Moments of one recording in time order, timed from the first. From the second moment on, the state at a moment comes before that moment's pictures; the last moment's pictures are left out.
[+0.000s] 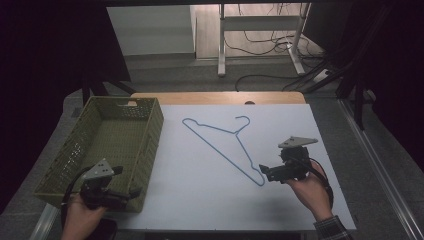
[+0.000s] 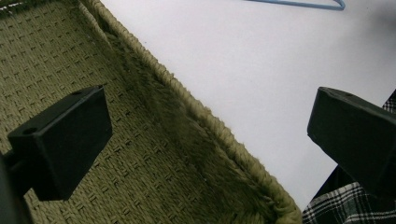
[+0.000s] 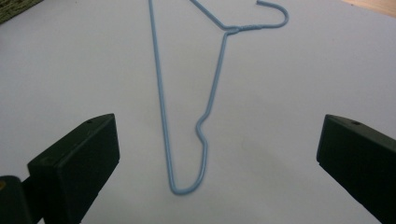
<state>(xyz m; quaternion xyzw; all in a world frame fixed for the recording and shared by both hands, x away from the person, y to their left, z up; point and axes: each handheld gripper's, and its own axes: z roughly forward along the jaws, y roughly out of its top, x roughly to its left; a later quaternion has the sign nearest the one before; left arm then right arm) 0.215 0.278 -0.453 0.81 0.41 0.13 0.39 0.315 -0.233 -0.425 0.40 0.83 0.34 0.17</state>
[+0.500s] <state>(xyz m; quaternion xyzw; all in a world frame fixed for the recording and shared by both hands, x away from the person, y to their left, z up) 0.215 0.279 -0.453 0.81 0.41 0.13 0.40 0.374 -0.196 -0.442 0.41 0.84 0.32 0.15</state>
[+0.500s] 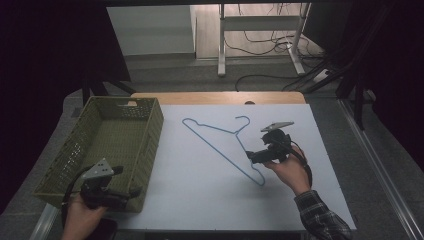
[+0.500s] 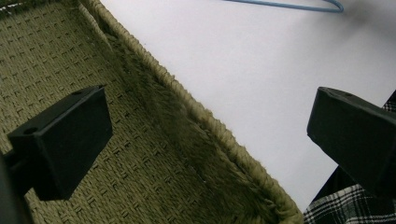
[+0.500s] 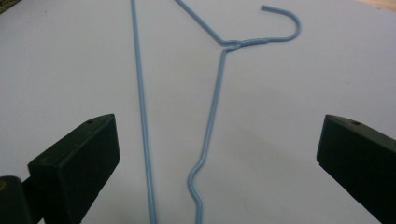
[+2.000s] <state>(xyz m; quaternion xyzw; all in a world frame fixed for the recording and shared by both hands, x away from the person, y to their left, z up) 0.215 0.277 -0.452 0.81 0.41 0.13 0.40 0.456 -0.141 -0.503 0.43 0.87 0.22 0.12</state>
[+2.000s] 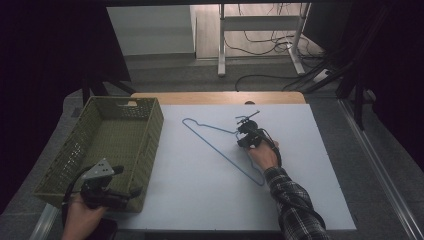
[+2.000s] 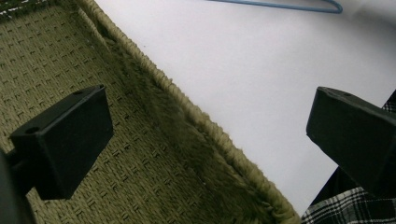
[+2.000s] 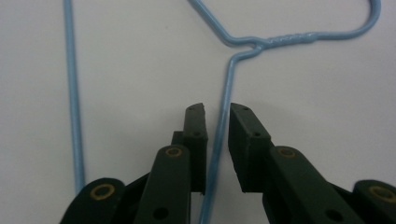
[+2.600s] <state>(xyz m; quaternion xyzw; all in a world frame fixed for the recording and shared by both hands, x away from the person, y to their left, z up) 0.208 0.261 -0.433 0.81 0.39 0.16 0.41 0.450 -0.139 -0.502 0.46 0.85 0.24 0.13</state>
